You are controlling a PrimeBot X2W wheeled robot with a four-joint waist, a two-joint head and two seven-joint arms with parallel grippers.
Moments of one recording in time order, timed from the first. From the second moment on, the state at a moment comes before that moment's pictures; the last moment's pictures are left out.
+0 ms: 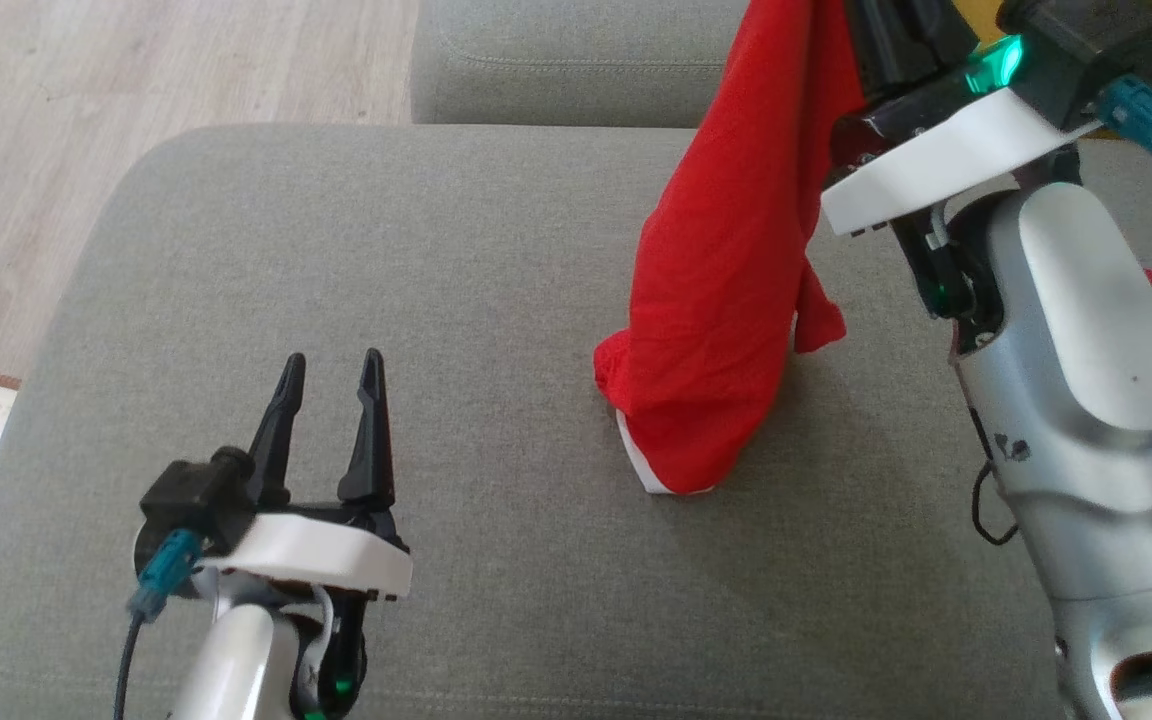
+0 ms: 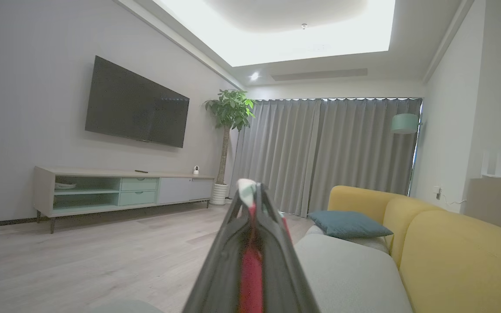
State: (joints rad) left arm -0.10 0.04 -0.22 0.16 -0.30 0.02 -0.26; right arm -0.78 -0.13 0.33 0.31 0.24 0.13 -0.08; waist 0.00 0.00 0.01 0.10
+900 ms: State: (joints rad) left arm -0.18 0.04 -0.25 0.14 -0.32 0.04 -0.26; right arm -0.93 -0.26 0.18 0.95 0.17 0.13 -0.15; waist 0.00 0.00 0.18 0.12
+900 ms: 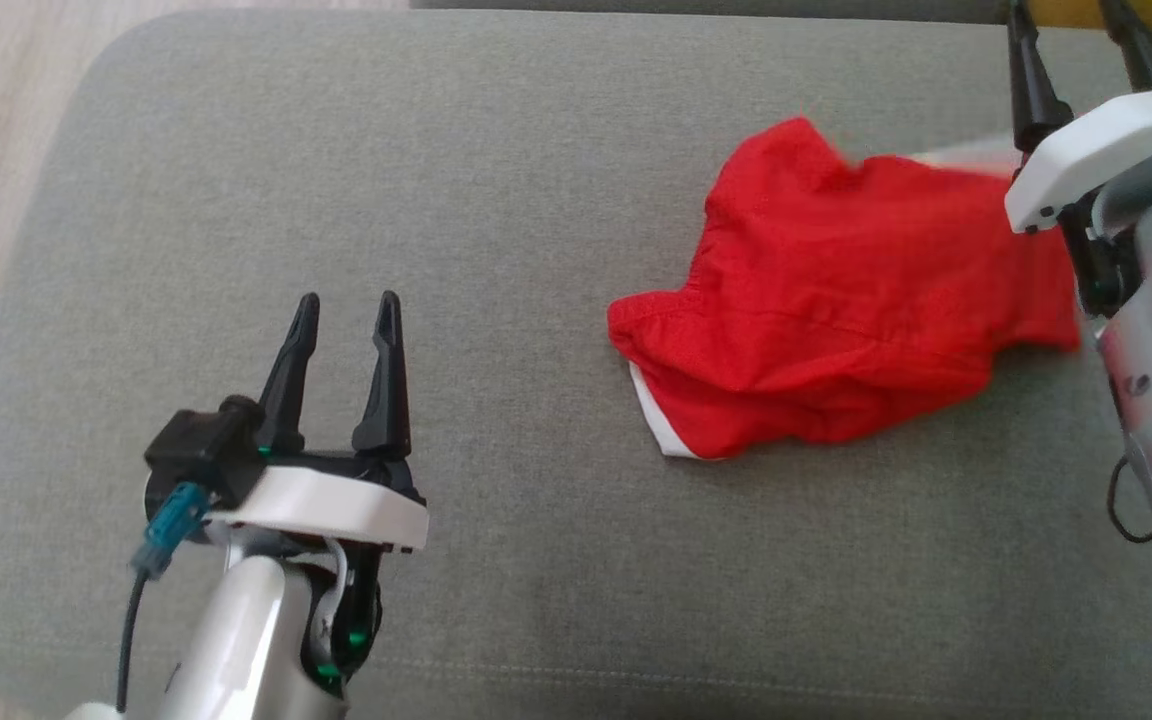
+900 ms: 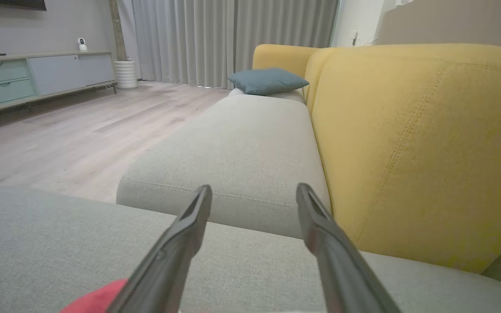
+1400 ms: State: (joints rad) left arm -0.18 0.04 -0.25 0.14 -0.33 0.04 -0.26; right arm -0.78 -0.22 0.24 0.79 0.27 0.13 -0.25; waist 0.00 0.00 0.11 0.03
